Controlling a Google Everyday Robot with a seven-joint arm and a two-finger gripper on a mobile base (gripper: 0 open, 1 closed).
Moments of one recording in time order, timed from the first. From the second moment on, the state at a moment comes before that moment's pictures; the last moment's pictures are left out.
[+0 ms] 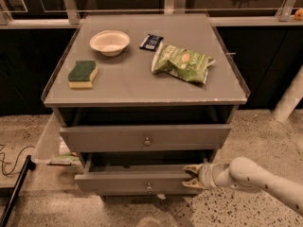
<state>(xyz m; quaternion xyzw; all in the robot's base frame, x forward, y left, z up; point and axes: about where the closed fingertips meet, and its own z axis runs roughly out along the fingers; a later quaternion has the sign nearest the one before) 0.519 -0.182 0.407 -0.65 0.65 0.10 0.37</state>
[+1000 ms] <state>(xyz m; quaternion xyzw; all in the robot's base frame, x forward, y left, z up) 0.512 -0.187 0.397 -0.65 0.66 0.12 0.37</state>
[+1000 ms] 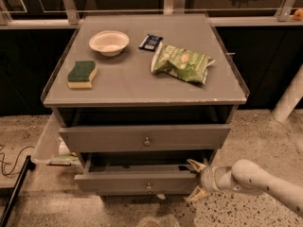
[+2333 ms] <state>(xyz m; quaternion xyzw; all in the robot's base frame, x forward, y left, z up) 0.478 -0.194 0.401 -0.64 0.66 0.15 0.37</state>
